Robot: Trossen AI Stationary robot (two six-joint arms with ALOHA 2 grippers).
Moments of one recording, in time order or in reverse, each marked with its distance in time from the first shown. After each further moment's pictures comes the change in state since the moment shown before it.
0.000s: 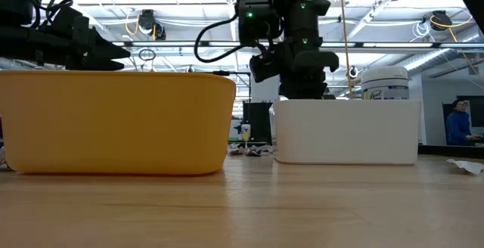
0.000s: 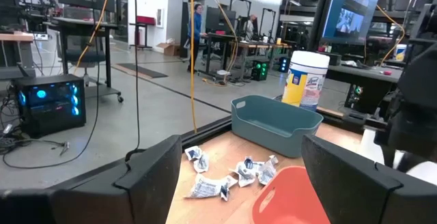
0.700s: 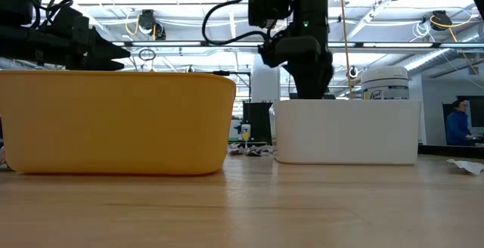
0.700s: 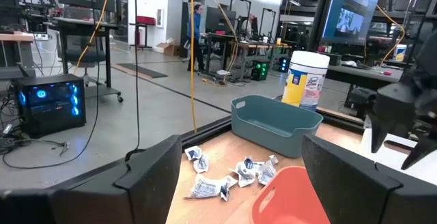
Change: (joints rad) left arm 0.000 0.000 0.000 0.000 0.000 -0.001; right arm 0.011 -0.093 0.000 -0.084 0.108 0.502
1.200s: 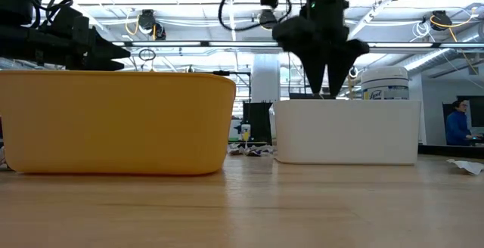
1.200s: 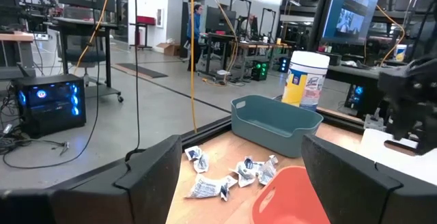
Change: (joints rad) left arm 0.000 0.000 0.000 0.000 0.000 0.000; right arm 0.057 -0.082 0.000 -0.103 -0.007 0.496
